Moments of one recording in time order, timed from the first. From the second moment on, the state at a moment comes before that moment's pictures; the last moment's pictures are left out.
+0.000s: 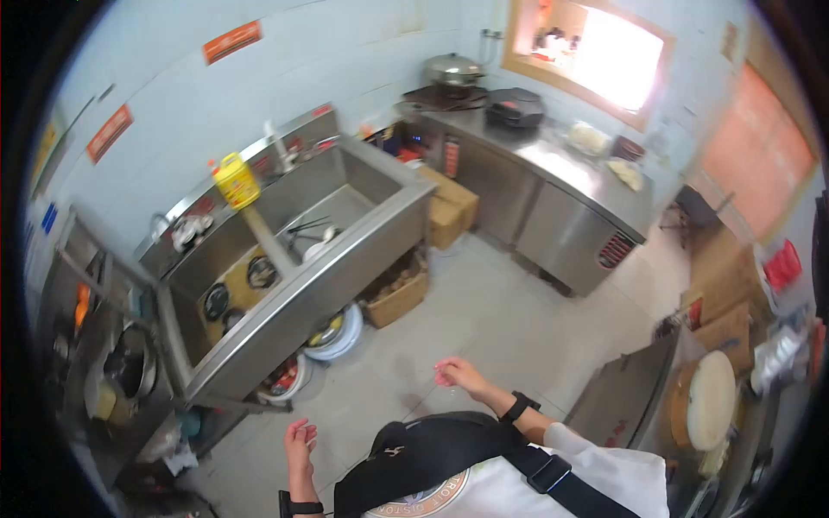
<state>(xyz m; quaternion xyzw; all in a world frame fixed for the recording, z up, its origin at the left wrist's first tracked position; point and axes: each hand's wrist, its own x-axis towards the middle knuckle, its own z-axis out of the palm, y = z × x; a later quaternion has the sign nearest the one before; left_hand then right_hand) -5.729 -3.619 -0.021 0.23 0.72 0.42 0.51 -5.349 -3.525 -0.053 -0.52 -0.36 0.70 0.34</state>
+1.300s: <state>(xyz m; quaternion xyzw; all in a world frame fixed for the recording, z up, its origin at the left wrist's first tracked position) -6.067 -3.431 -0.090 0.20 0.76 0.47 0.41 -5.826 -3.221 0.237 0.04 -0.88 0.14 0.45</state>
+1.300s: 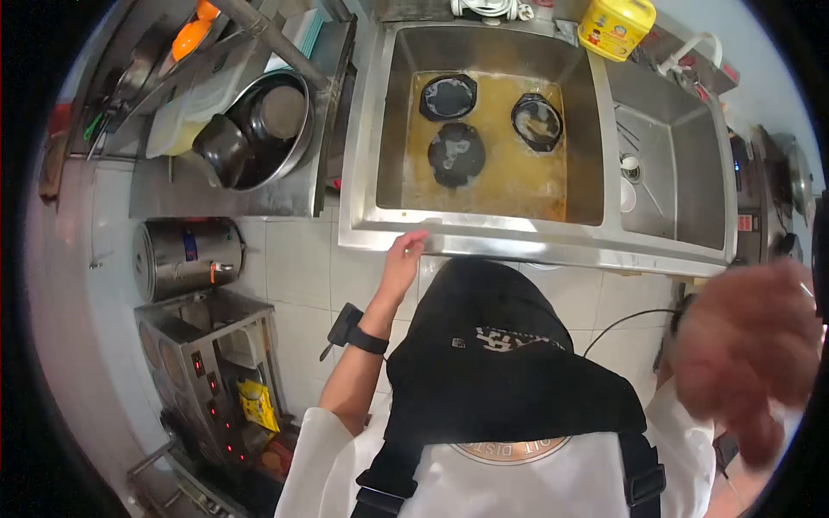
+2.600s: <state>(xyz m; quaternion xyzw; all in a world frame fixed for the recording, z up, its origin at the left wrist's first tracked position) -6.133 -3.374 -0.092 0.30 0.92 0.15 0.20 -6.039 -3.090 -0.372 -0.54 -0.49 0.67 -0.13</state>
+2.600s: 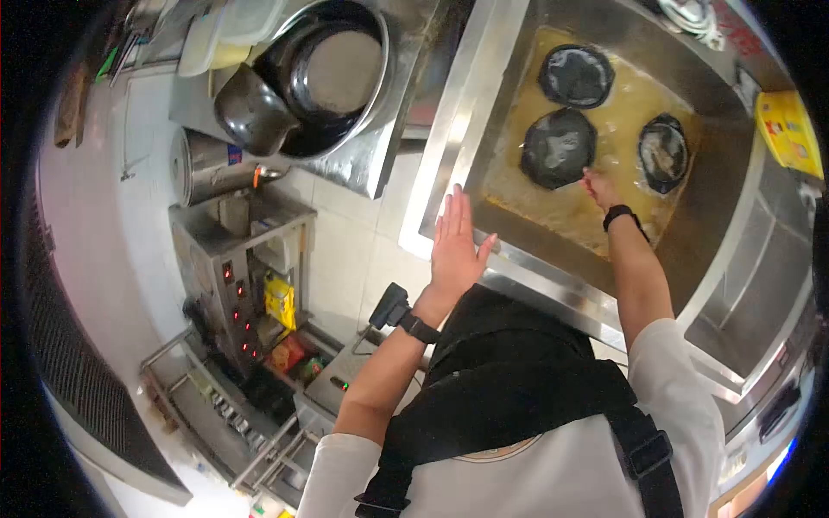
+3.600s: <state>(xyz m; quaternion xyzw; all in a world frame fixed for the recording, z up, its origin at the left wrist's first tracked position) -6.156 -3.266 -0.129 0.05 0.62 0.56 0.55 -6.001 -3.128 -0.192 -0.54 -0.57 0.62 -0.03</state>
